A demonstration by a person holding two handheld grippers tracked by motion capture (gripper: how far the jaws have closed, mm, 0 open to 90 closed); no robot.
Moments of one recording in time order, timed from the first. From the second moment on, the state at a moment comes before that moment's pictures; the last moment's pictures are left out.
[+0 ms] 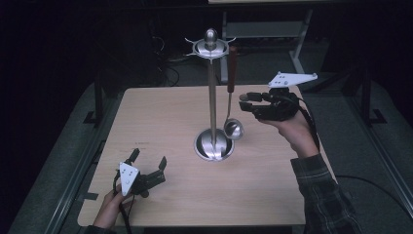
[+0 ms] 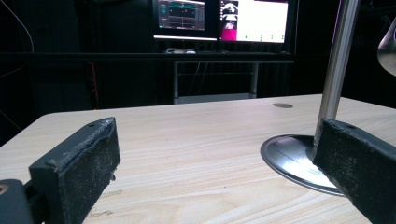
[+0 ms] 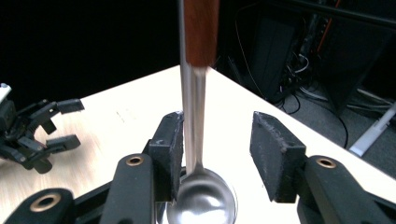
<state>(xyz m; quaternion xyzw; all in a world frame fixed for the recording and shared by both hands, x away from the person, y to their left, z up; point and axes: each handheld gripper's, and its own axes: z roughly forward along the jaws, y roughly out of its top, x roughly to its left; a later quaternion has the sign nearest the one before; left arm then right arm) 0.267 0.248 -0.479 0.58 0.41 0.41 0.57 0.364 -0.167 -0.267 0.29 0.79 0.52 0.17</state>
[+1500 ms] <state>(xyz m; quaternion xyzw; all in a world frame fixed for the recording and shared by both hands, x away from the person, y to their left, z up) 0.266 0.248 -0.479 0.58 0.41 0.41 0.57 0.329 -0.225 -0.389 0.38 0.79 0.46 0.14</state>
